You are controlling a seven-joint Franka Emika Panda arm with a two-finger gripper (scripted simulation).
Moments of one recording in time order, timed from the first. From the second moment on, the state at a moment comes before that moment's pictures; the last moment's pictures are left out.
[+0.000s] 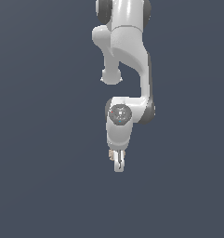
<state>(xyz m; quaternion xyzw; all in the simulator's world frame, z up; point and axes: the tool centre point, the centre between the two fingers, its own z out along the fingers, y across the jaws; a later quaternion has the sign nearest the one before) 0.068 0.026 0.052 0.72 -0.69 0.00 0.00</state>
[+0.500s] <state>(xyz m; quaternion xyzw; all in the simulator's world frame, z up) 0.051 0.047 0.109 0.72 -0.69 0.00 0.00</state>
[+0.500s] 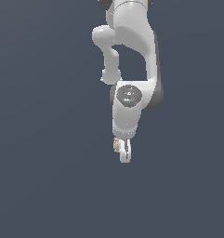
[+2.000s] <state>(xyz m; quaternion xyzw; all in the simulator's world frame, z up) -0.032 0.160 0.429 0.72 -0.69 0.00 0.00</state>
